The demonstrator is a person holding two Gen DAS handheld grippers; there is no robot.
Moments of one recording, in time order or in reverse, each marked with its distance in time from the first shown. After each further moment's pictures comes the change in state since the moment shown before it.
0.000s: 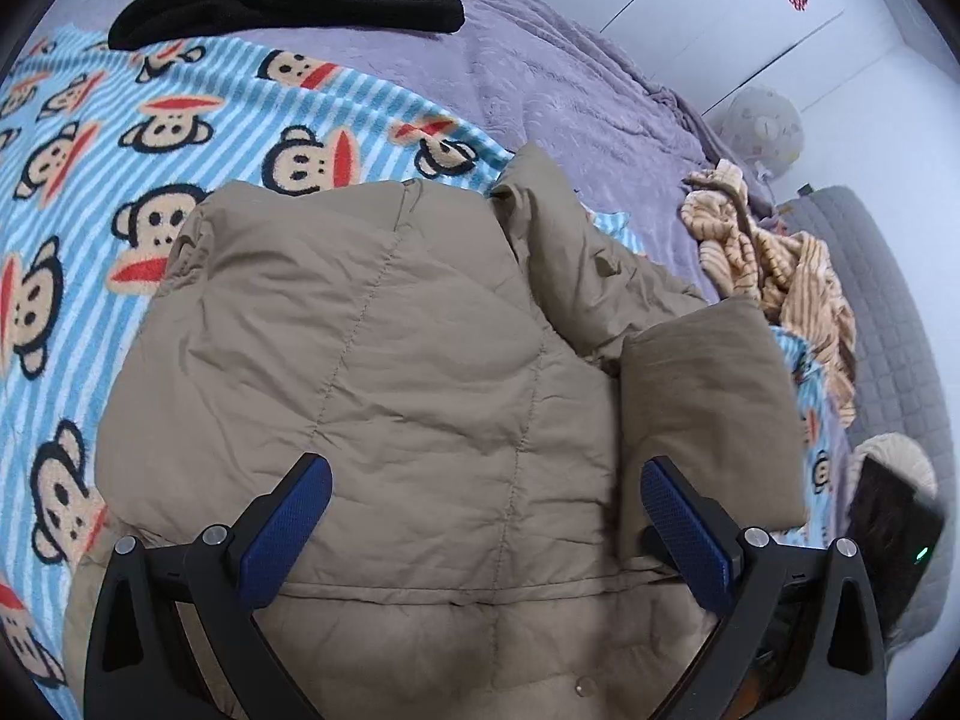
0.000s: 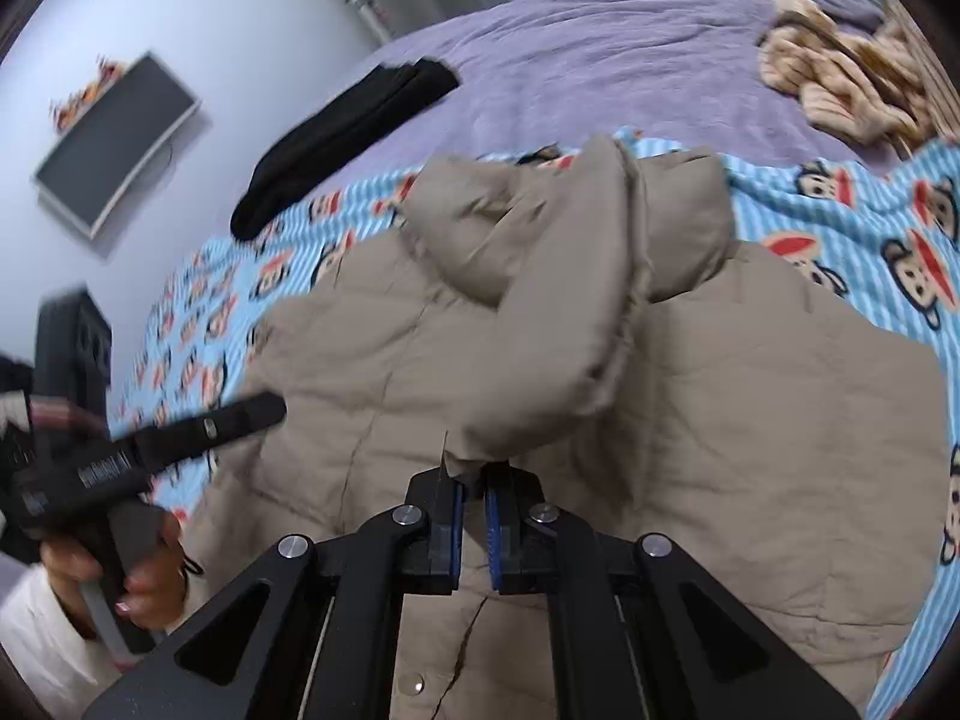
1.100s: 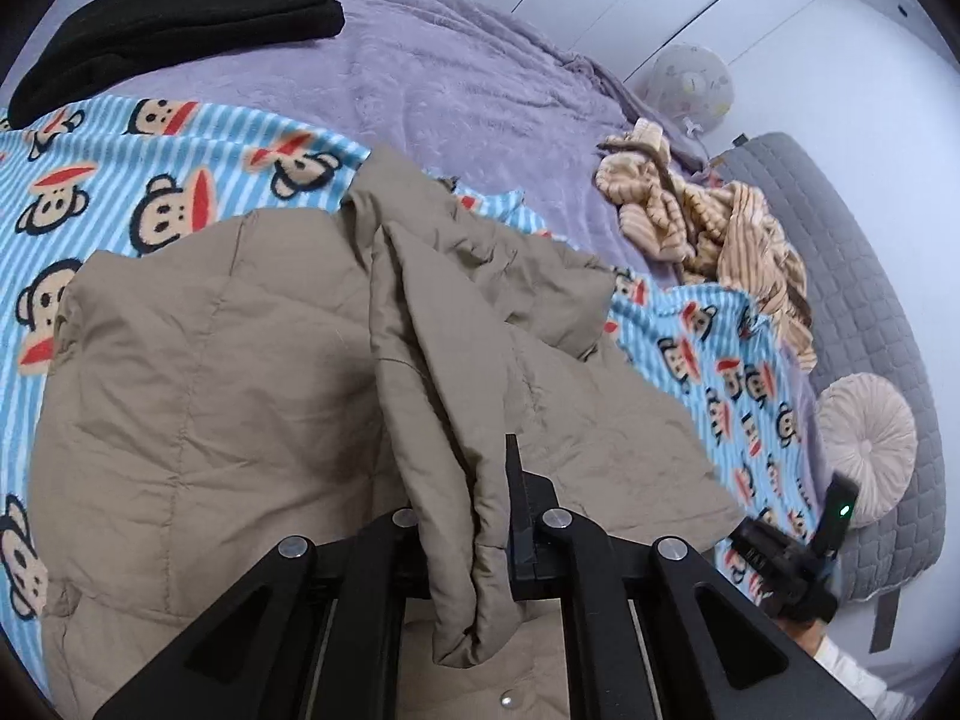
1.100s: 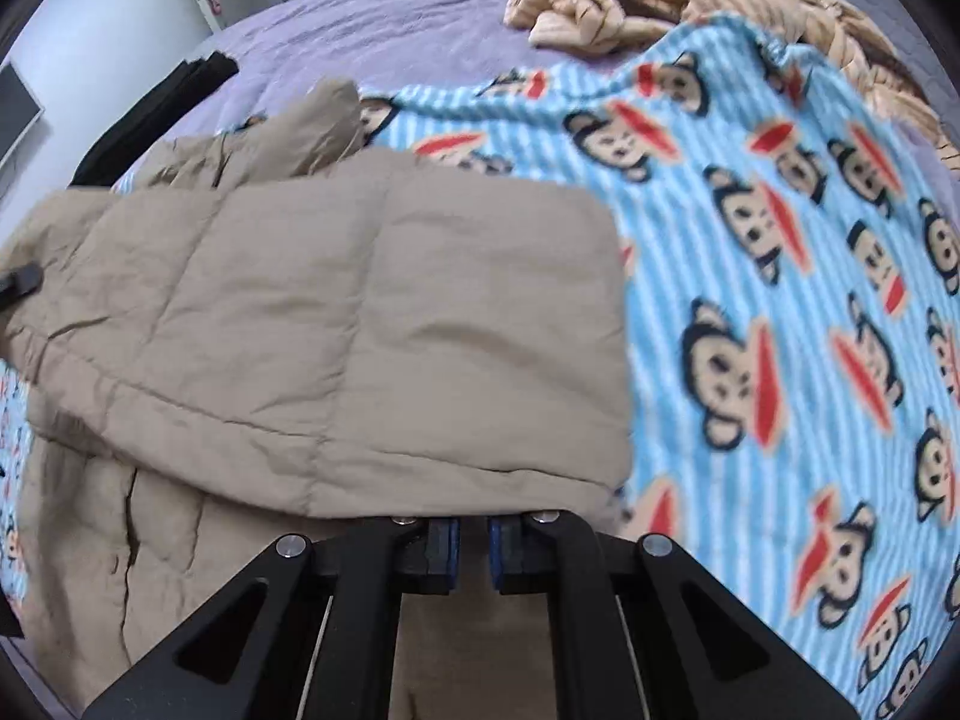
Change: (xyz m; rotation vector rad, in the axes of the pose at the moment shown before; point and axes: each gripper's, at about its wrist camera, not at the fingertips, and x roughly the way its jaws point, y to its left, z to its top) left arm 0.021 -0.068 0.005 0.187 0.053 -0.047; right arm -0.062 -0.146 -0.073 0.186 -0.003 -0.413
